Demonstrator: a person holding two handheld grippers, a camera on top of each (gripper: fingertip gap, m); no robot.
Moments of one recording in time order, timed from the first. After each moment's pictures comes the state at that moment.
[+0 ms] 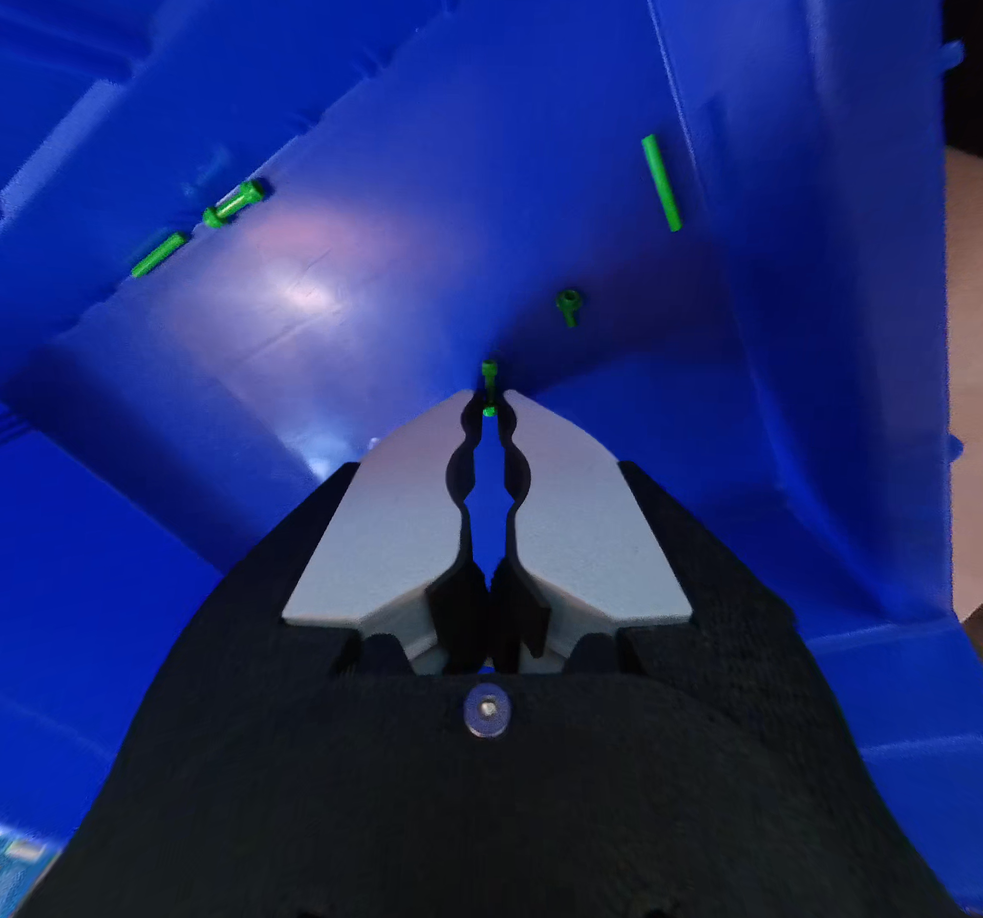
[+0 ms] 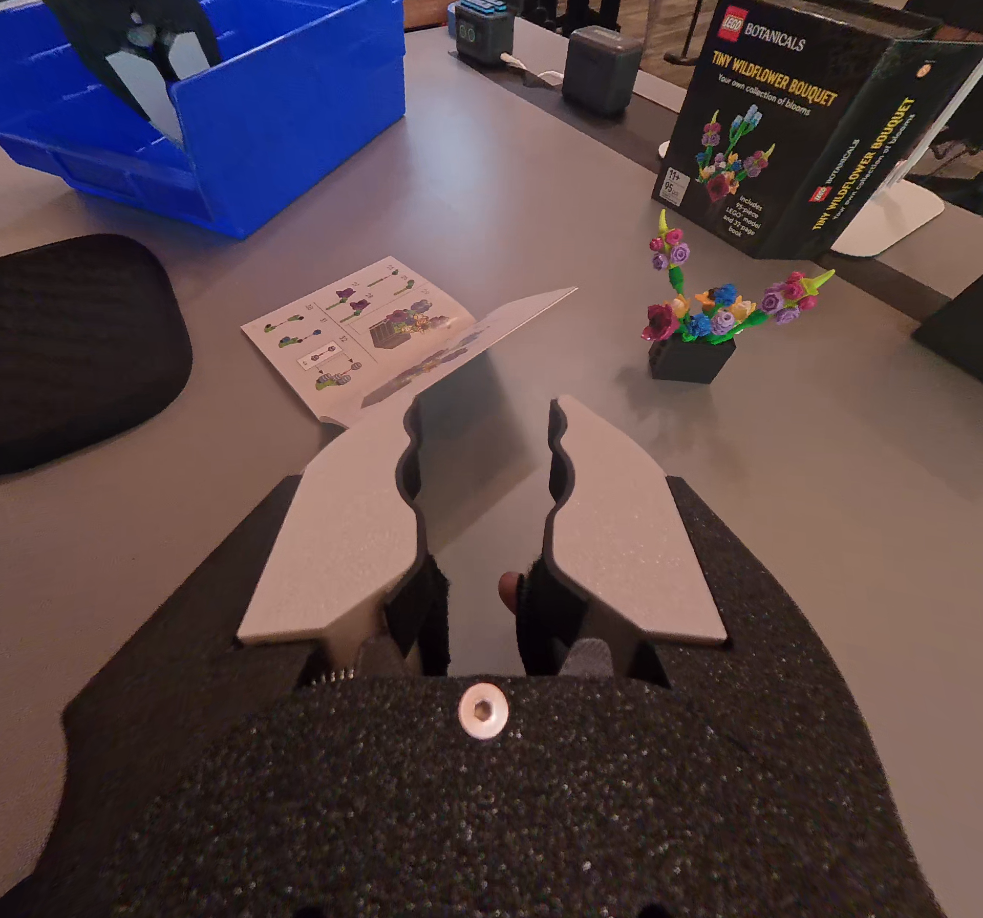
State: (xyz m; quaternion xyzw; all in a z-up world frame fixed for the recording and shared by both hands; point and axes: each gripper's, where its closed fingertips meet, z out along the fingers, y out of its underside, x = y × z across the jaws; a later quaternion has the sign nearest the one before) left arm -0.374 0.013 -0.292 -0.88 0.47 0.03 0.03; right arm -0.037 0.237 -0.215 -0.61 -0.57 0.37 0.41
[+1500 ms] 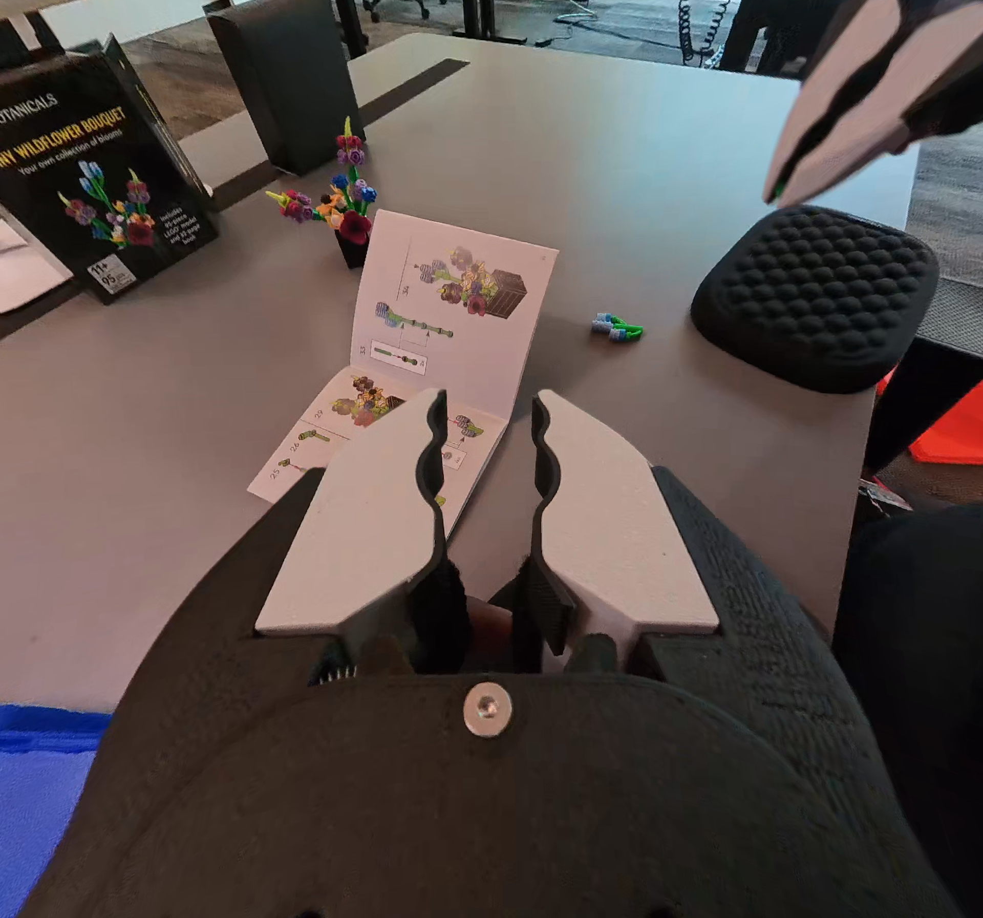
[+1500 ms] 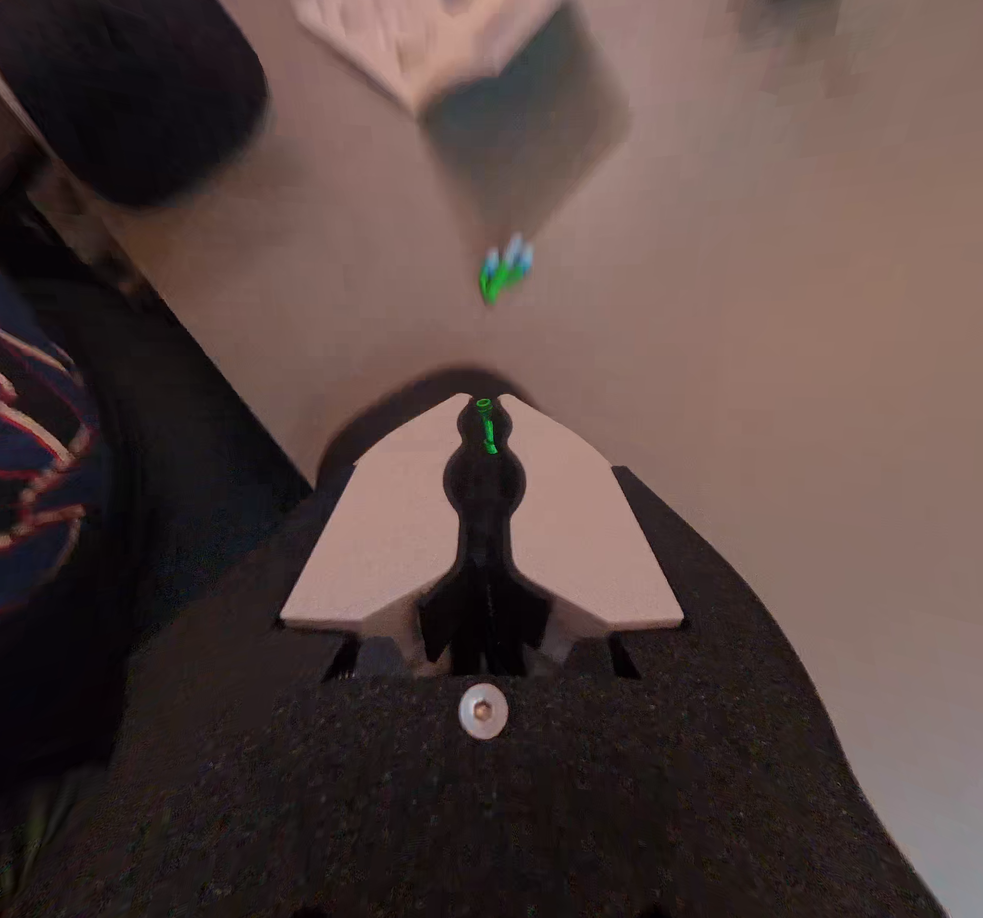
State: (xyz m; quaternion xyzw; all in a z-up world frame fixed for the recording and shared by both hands) left arm -0.110 0.104 -0.200 -0.81 0.21 -0.11 0.54; right arm 0.098 0.165 -0.224 -0.74 -0.60 0.23 0.21
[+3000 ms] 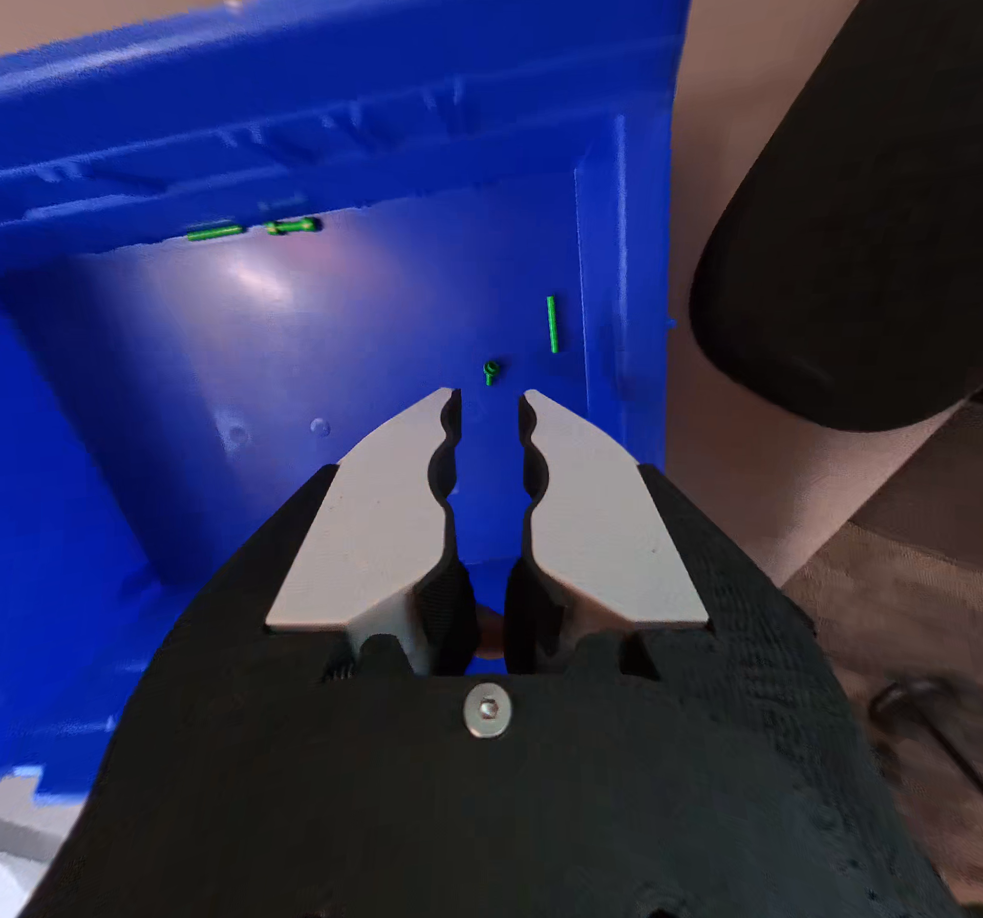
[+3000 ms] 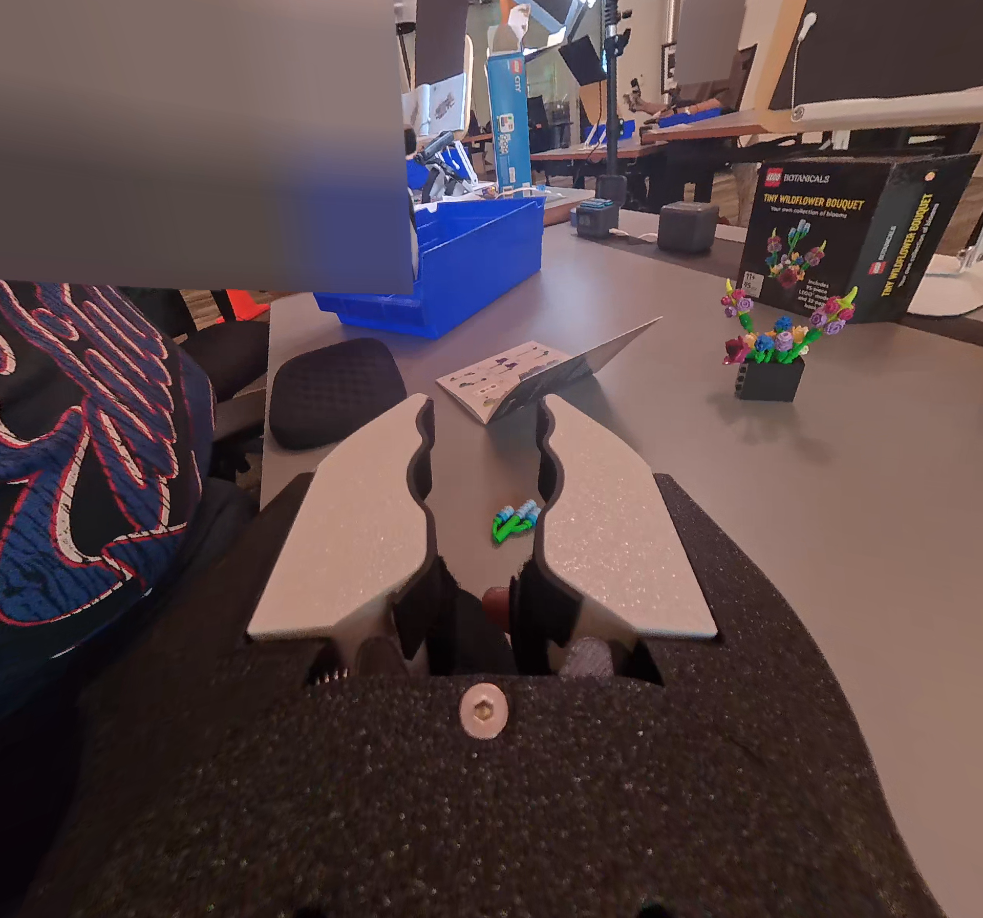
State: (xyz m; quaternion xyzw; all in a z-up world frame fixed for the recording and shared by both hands) left arm -0.329 0.014 -0.246 -0.95 0.30 0.00 0.09; right arm 0.063 0.188 -0.171 -0.52 -0.51 0.55 0.41
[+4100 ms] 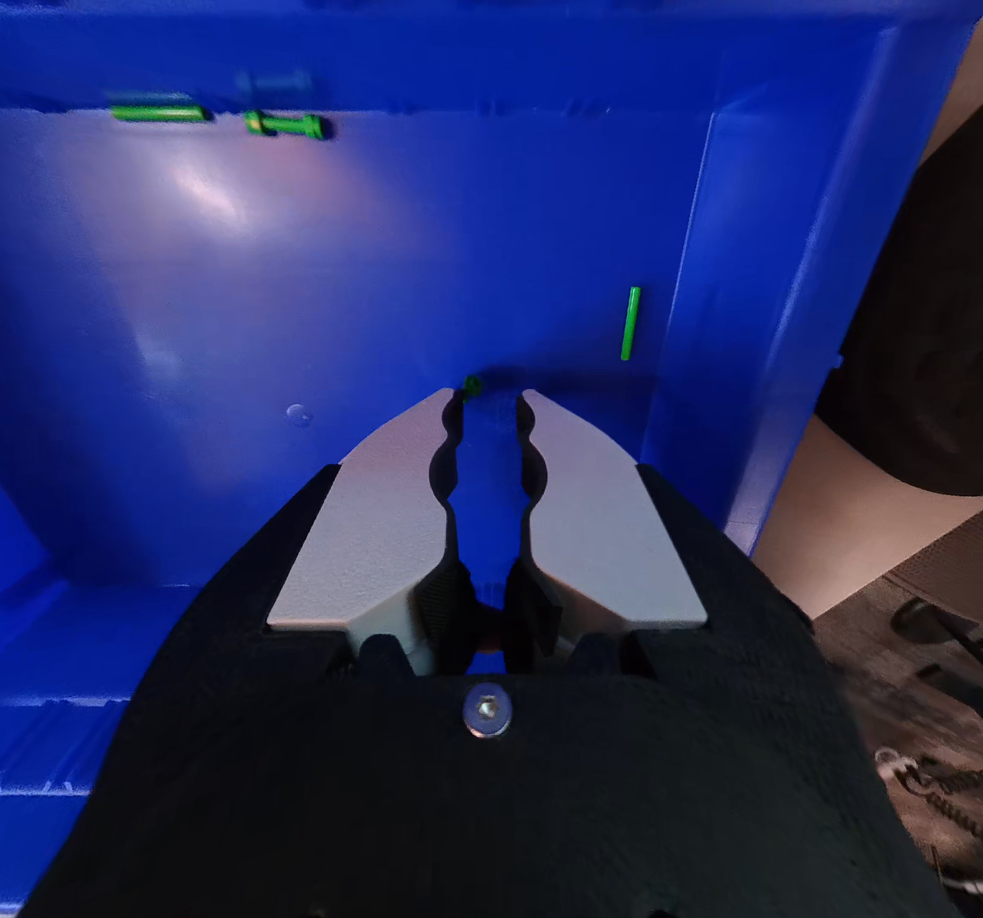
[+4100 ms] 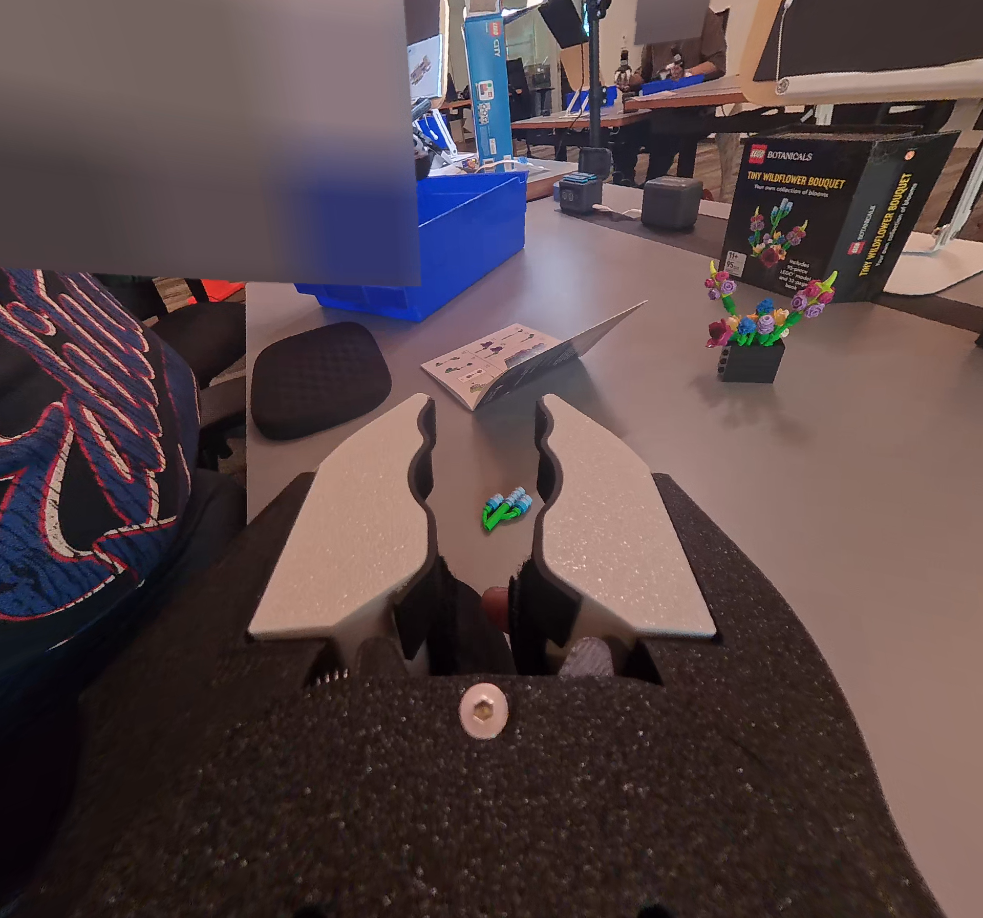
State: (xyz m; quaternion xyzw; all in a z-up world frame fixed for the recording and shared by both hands) left arm -0.351 0.012 -0.289 -0.97 0.23 0.00 0.04; right arm 0.063 0.192 -0.172 -0.54 -0.51 0.53 0.41
